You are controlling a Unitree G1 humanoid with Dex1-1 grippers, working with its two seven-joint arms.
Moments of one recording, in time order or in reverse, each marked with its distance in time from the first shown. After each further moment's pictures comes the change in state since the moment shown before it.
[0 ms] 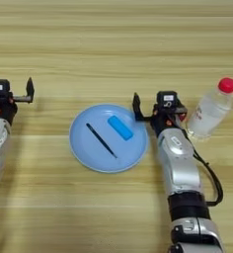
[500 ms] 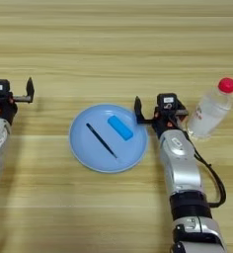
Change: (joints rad) left arm 0.000 0.000 0.000 0.000 0.000 0.000 0.000; right arm -0.004 -0.003 0.000 0.024 -0.016 0.000 -0.001
